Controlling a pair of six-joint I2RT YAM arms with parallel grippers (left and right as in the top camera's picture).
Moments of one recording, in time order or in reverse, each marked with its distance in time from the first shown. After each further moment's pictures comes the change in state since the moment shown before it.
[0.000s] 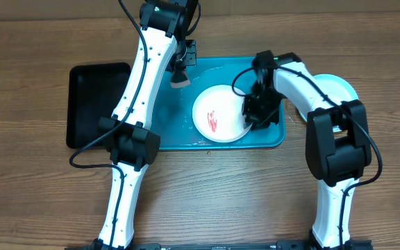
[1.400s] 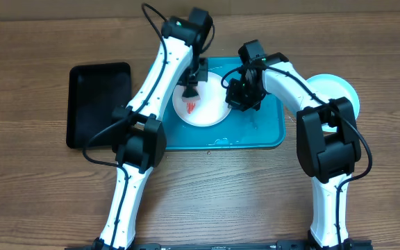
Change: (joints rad) left arm -0.060 0.000 -0.321 0.219 0.019 0.000; right arm 0.051 0.056 0.054 0.328 -0.033 0.180
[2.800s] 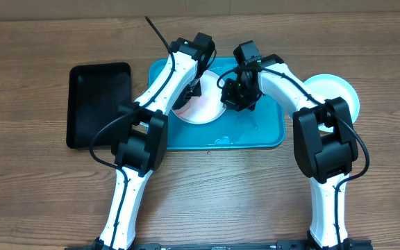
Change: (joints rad) left arm -0.011 -0.043 -0.298 0.132 -0.288 -0.190; right arm 0.020 0.007 0.000 0.027 -0.006 0.039
